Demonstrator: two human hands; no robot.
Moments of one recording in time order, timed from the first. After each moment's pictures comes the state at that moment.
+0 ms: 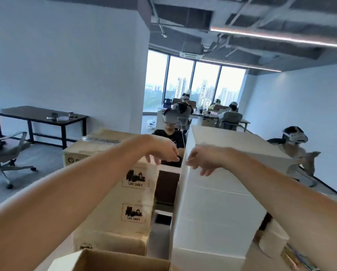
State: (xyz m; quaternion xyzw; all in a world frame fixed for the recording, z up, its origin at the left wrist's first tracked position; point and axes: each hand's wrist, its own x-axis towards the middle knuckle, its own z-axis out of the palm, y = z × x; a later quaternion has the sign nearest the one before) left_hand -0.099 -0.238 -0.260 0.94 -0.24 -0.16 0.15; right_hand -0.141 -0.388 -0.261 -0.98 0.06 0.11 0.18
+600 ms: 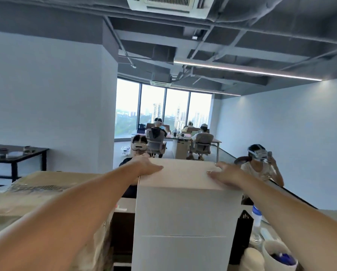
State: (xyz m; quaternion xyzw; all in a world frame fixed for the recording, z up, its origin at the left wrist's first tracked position) left_hand 0.002 -0.380 -0.240 0.97 -0.13 -0.02 0.22; right_hand -0.094 -0.652 -0.243 -0.96 0.24 -0.05 0.13
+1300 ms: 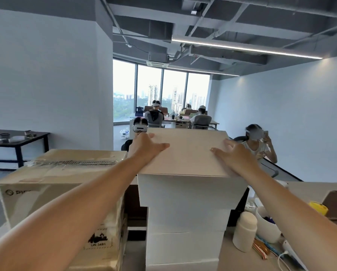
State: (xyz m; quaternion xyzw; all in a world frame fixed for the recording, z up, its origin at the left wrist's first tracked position) left_hand -0.063 -0.336 -0.260 0.87 -0.14 0.11 0.46; right_hand -0.192 -0.567 -0.254 -0.91 0.23 -0.24 0.22
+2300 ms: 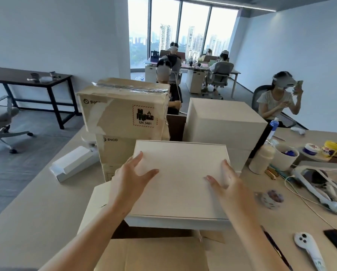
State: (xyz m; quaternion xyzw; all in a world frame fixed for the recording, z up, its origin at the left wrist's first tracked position) left_hand -0.264 -0.081 -0.481 0.88 -0.06 0.07 0.47; right_hand -0.367 -0.326 -0.482 -0.90 0.22 -0.22 0.30
